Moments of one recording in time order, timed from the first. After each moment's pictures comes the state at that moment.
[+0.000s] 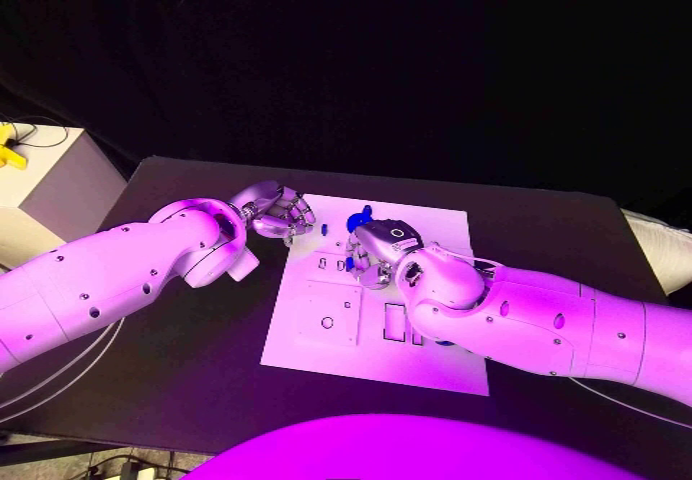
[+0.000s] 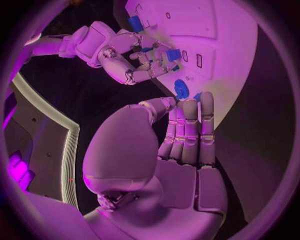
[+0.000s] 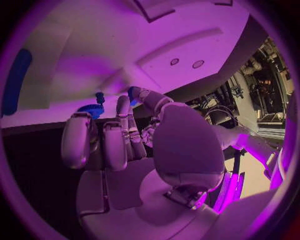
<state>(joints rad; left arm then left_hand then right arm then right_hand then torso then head) 0.96 -0.88 0.22 1.49 -0.94 -0.17 -0.11 1.39 -0.17 0.60 0.07 0.27 0.68 0.19 0.71 0.48 0.80 0.11 0.94 0.39 1.07 0.04 1.04 0.74 0.17 0.91 0.13 0.95 0.64 1.07 -0.49 -0.13 1.45 -1.76 -0.41 -0.43 1.20 -0.23 0.60 -0.06 0.24 1.04 0.12 0.18 0.38 1.10 0.05 0.61 0.81 1.46 -0.03 1.39 1.29 0.08 1.44 0.08 1.23 1.31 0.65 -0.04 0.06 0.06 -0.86</state>
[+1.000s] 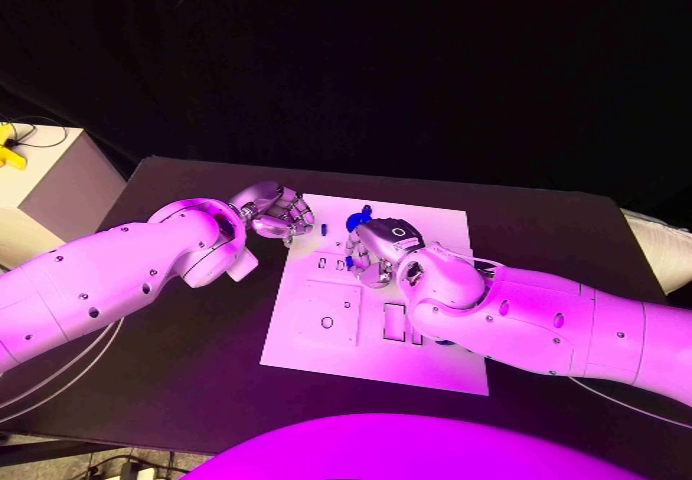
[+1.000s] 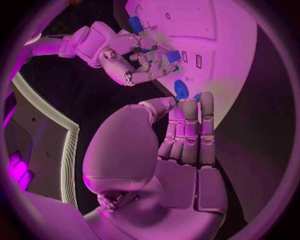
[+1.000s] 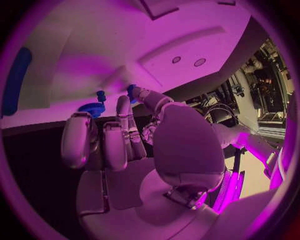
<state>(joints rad) 0.96 -0.88 0.22 1.49 -0.94 -0.17 -0.11 1.39 -0.17 0.60 0.07 0.27 0.68 0.19 0.71 0.48 0.80 0.12 0.94 0.39 1.07 0.04 1.04 0.74 0.17 0.91 0.13 0.95 0.64 1.07 -0.49 -0.13 1.45 -1.75 -0.44 -0.42 1.19 -0.25 0.59 -0.04 0.24 1.01 0.13 0.16 0.37 1.10 0.05 0.62 0.81 1.46 -0.03 1.39 1.28 0.08 1.44 0.08 1.22 1.31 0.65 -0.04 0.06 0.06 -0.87</state>
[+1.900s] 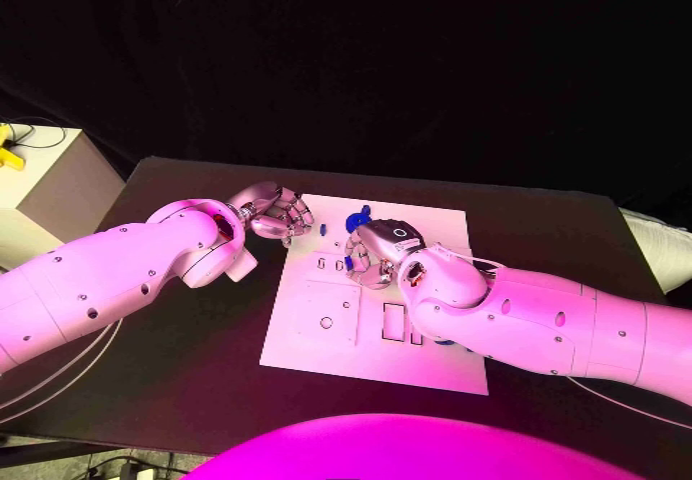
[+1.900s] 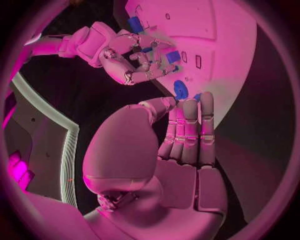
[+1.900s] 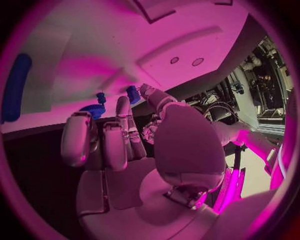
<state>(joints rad) 0.96 -0.88 0.22 1.49 -0.94 -0.17 -0.11 1.39 -0.17 0.60 0.07 0.27 0.67 0.18 0.71 0.48 0.80 0.12 0.94 0.39 1.07 0.04 1.04 0.73 0.17 0.91 0.13 0.95 0.64 1.07 -0.50 -0.13 1.45 -1.72 -0.44 -0.40 1.18 -0.26 0.47 0.02 0.17 1.00 0.14 0.15 0.36 1.08 0.05 0.64 0.81 1.47 -0.03 1.39 1.28 0.08 1.44 0.08 1.21 1.31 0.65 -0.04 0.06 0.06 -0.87</state>
